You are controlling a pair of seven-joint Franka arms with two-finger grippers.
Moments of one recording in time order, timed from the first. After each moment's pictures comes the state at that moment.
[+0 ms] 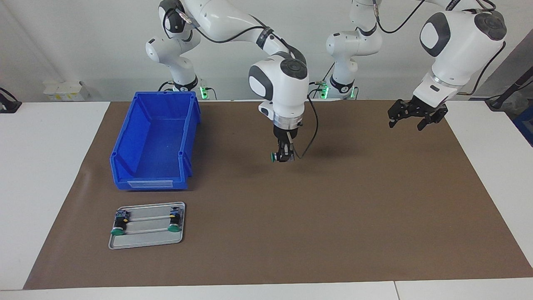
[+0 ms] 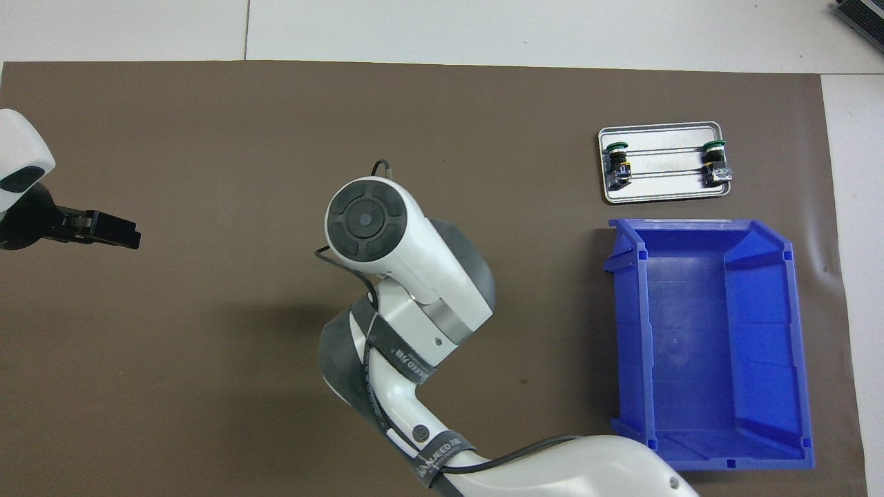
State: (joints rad) left arm 0.00 -0.03 -0.02 -1.77 -0.06 1.71 0.15; right arm 0.79 0.58 -0.09 -1.35 -0.05 1.98 2.32
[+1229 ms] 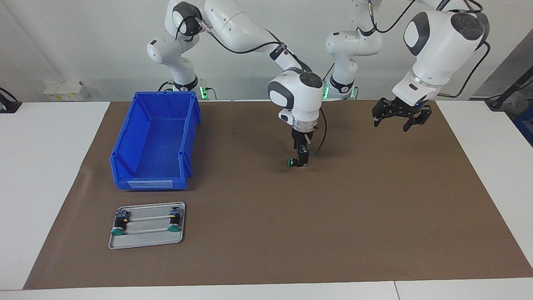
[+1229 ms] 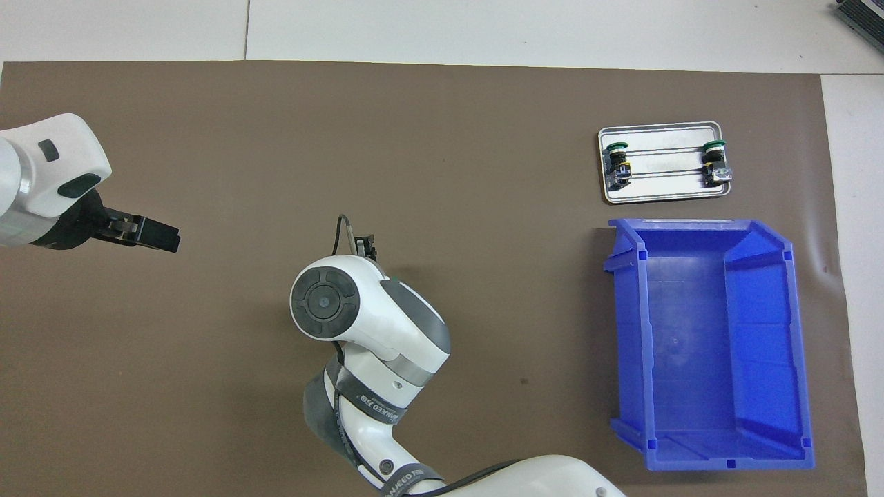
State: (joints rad) left arm -0.07 -0.03 -0.05 -1.77 -0.06 1.72 0.16; right arm 0.85 0.53 -0.09 -1.50 -0.08 2.15 2.30
